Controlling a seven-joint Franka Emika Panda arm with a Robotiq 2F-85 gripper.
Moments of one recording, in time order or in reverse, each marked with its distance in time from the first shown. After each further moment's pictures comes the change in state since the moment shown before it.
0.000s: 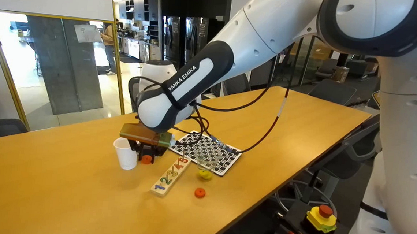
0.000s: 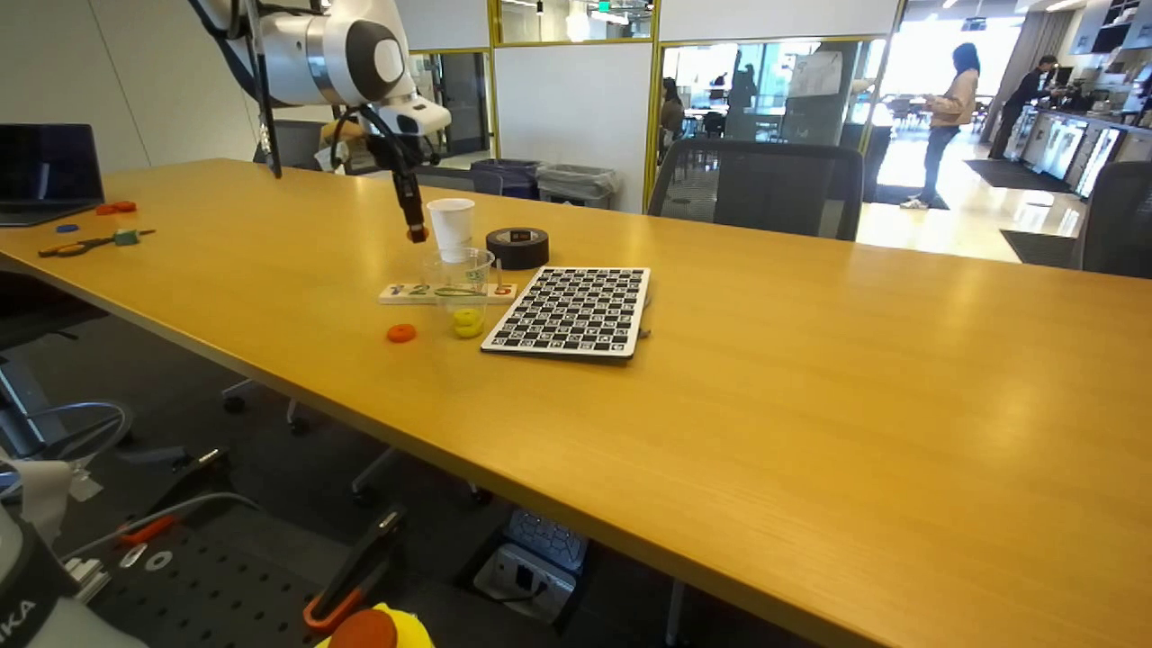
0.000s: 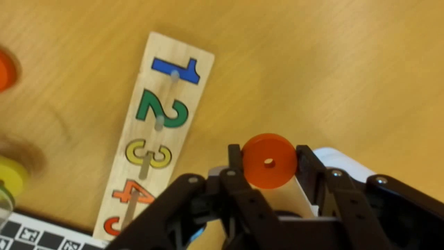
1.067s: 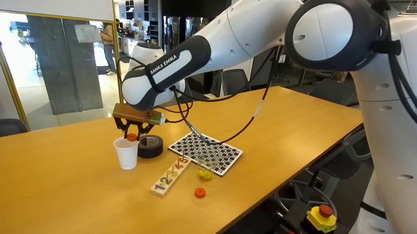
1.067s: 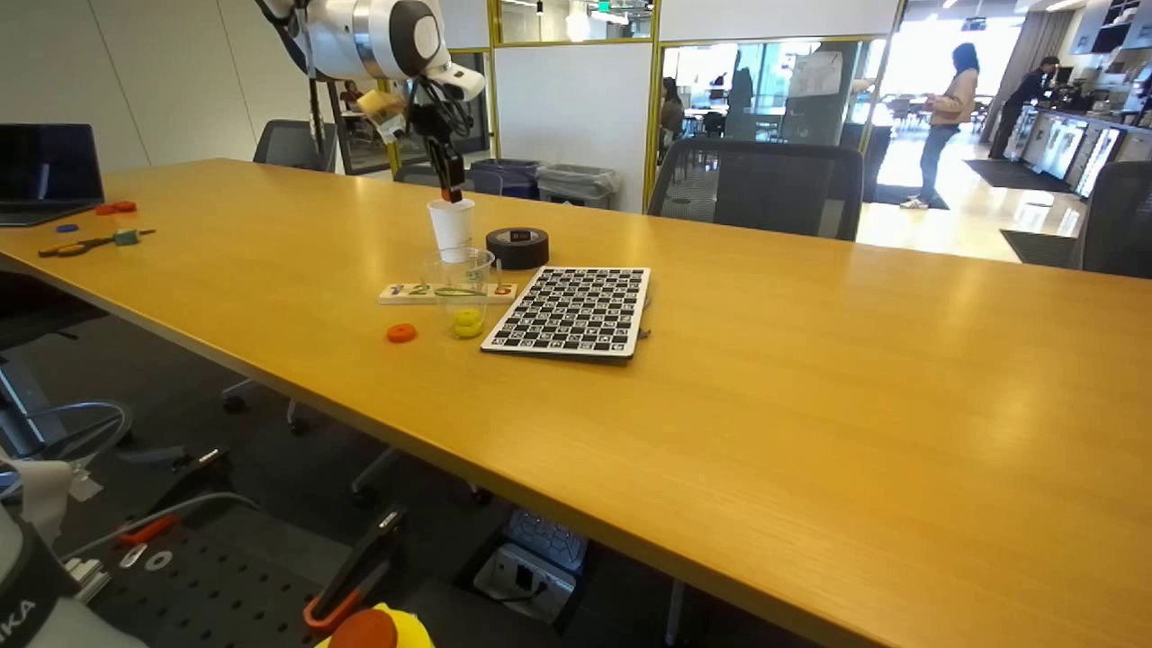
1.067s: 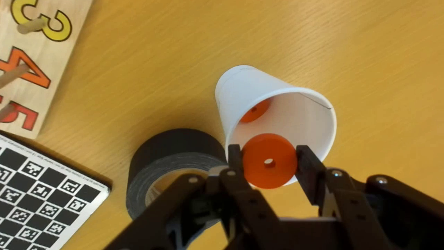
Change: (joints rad) arm -0.031 0.152 -0.008 0.320 0.025 -0.052 -0.247
